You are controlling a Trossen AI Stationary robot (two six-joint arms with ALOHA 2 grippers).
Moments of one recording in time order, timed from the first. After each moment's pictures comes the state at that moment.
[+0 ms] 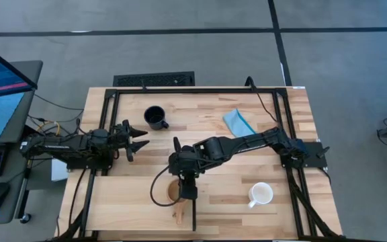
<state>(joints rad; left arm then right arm) 0.01 0.15 0.04 0.01 -0.24 -0.25 0.28 2.22 2.36 -1.17 -0.08 0.30</state>
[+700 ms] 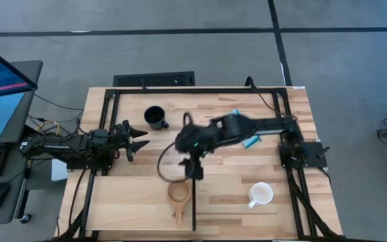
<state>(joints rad) 0.01 0.15 0.04 -0.01 -0.24 -0.28 0.20 2.04 2.36 -1.15 -0.04 0.18</state>
